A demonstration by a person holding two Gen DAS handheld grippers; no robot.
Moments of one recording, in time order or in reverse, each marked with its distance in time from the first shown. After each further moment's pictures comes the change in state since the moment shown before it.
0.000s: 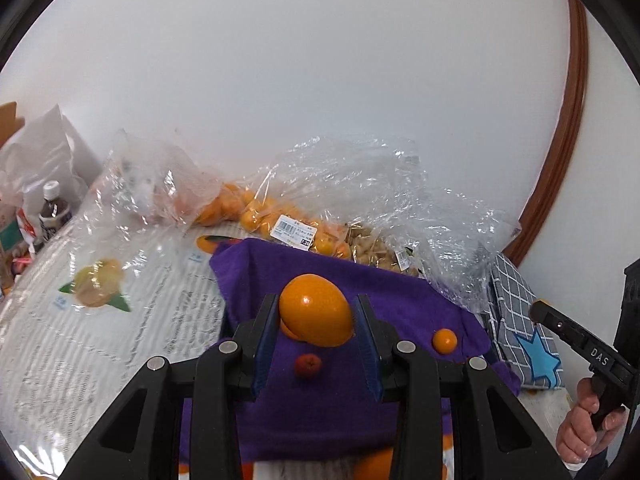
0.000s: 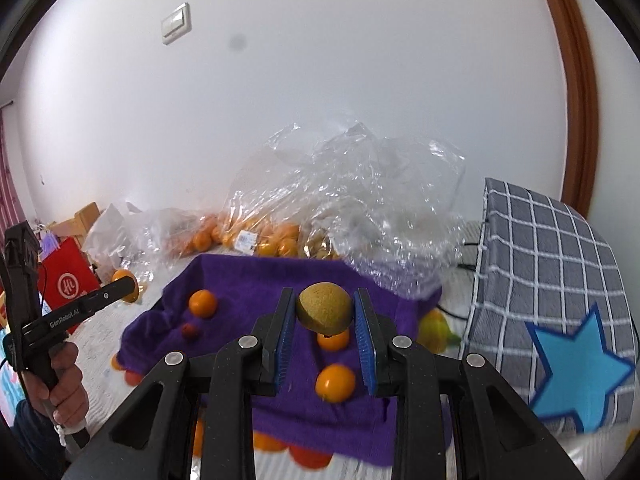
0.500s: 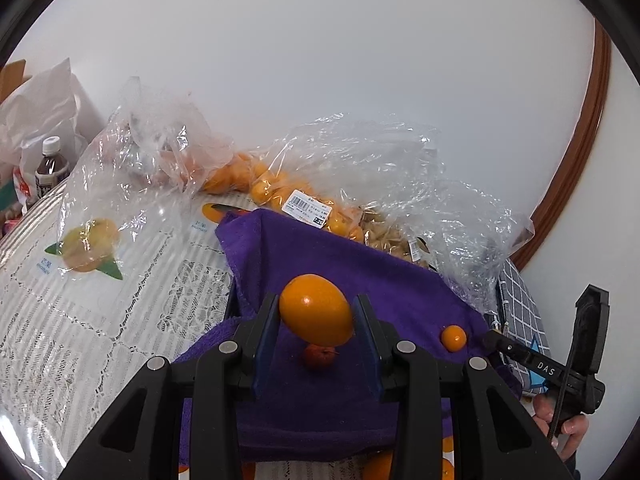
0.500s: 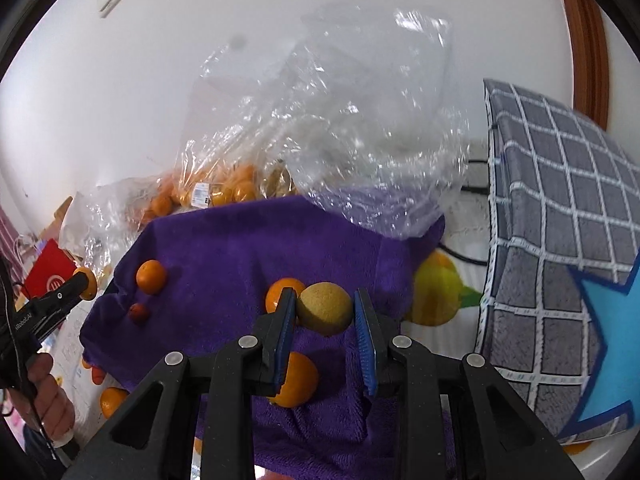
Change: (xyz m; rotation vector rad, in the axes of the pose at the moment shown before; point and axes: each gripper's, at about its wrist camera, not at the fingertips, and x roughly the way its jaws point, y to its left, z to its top) left arm 0.014 0.021 -0.011 -0.095 0.044 -0.020; right arm 0.076 -0.043 -0.029 0.140 0.199 0.020
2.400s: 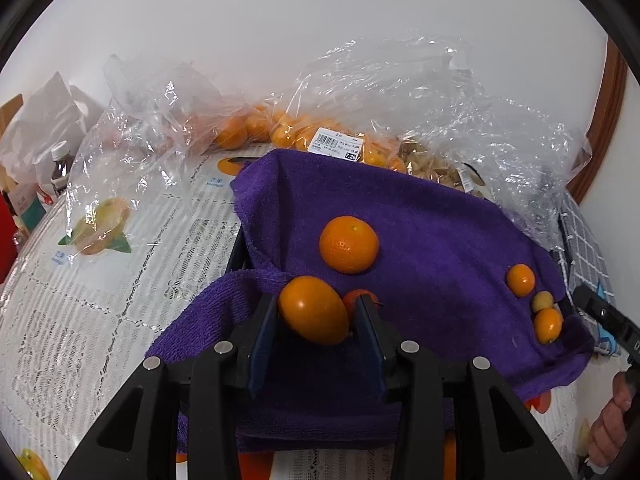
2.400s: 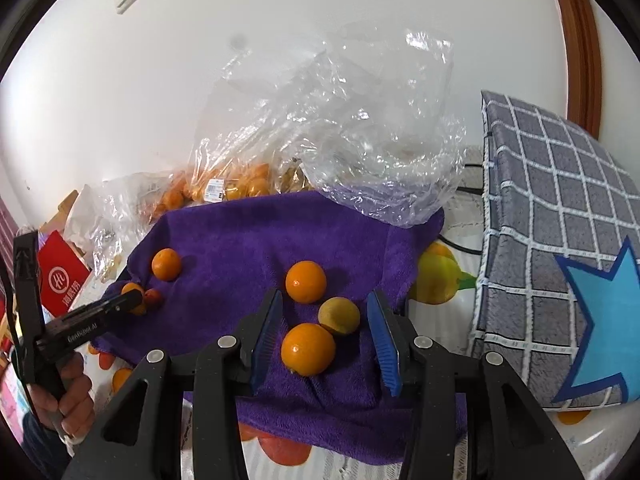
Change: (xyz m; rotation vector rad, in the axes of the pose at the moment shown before) left arm 0.044 -0.017 -0.019 0.135 0.173 0.215; right arm -0.026 0.015 -0.012 -0.039 -0.033 -0.029
